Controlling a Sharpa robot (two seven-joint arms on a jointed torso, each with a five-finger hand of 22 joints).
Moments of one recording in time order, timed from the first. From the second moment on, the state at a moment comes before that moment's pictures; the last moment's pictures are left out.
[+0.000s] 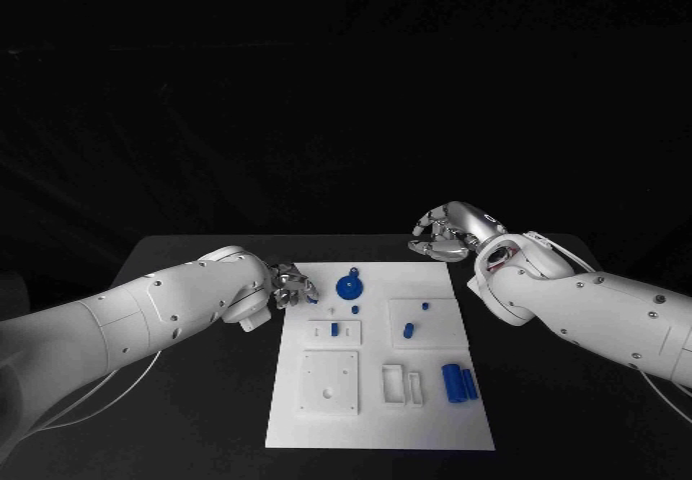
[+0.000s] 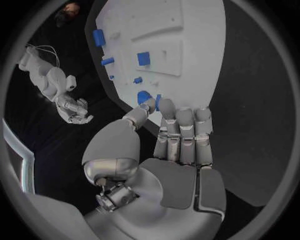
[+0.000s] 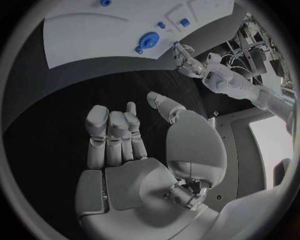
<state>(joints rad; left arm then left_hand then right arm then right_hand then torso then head) 1.33 -0.52 -0.15 1.04 -0.85 -0.05 -0.34 0.90 0.02 0.61 -0.25 0.23 1.12 0.05 0.27 0.71 1.32 -0.05 0.89 0.60 1.12 -0.13 1.31 0.58 0.05 0.93 -0.13 1.00 1.31 1.25 -0.74 0.04 1.33 -1.36 -0.52 -0.18 1.00 -0.28 0.64 -0.07 0.28 0.98 0.10 0.31 0.51 1.09 -0.01 1.14 1.21 1.30 -0.12 1.19 1.02 0.15 1.26 -0.12 1.08 1.31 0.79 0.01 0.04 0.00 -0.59</state>
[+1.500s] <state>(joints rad) 1.27 -0.61 -0.24 1.31 -0.93 -0.42 -0.39 0.86 -0.02 0.63 -0.28 0.37 1.18 0.04 0.29 0.70 1.37 -0.07 0.96 0.65 1.17 -0.14 1.37 0.60 0.05 1.00 -0.16 1.07 1.31 1.24 -0.74 0.04 1.32 -1.35 -0.51 -0.18 1.00 -0.28 0.64 -0.07 0.30 0.98 0.10 0.31 0.51 1.09 -0.01 1.14 1.20 1.30 -0.12 1.19 1.03 0.15 1.25 -0.12 1.08 1.31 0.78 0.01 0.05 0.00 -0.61</state>
